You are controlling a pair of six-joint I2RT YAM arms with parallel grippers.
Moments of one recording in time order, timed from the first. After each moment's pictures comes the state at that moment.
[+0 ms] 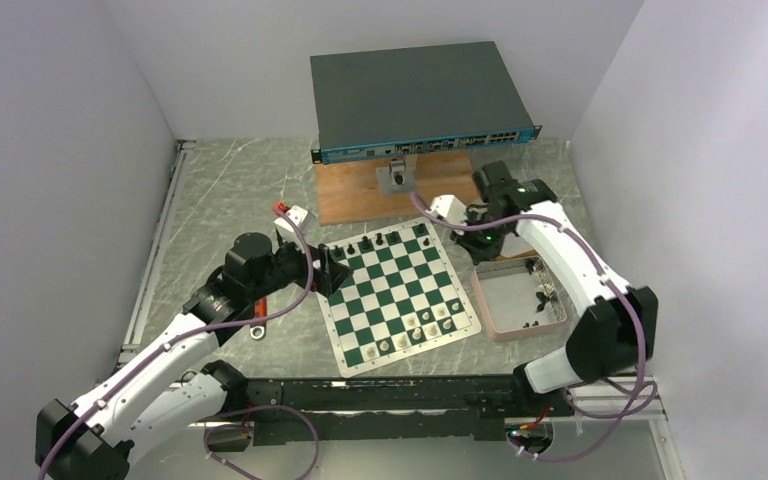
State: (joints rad) left arm -0.59 0.83 0.63 -0.10 0.24 -0.30; right arm 0.29 1.40 1.26 -1.13 -0.23 -0.82
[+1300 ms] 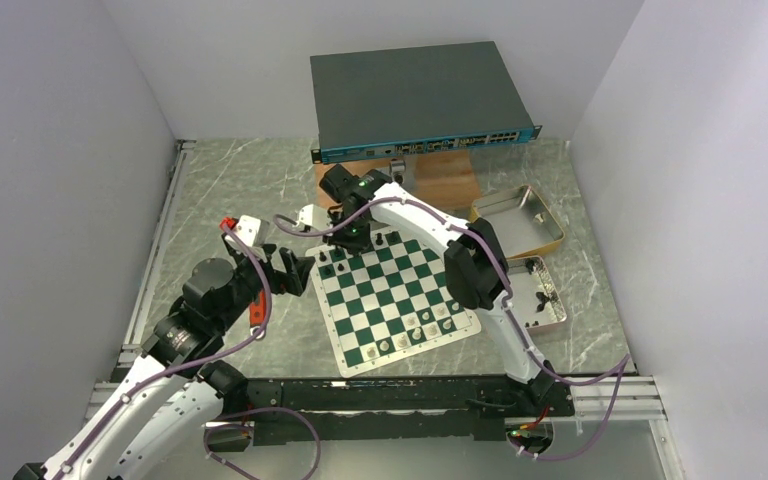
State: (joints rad) left arm -0.59 0.52 0.64 -0.30 -0.12 -0.25; right arm 0.81 2.29 2.10 -1.07 -0.22 -0.73
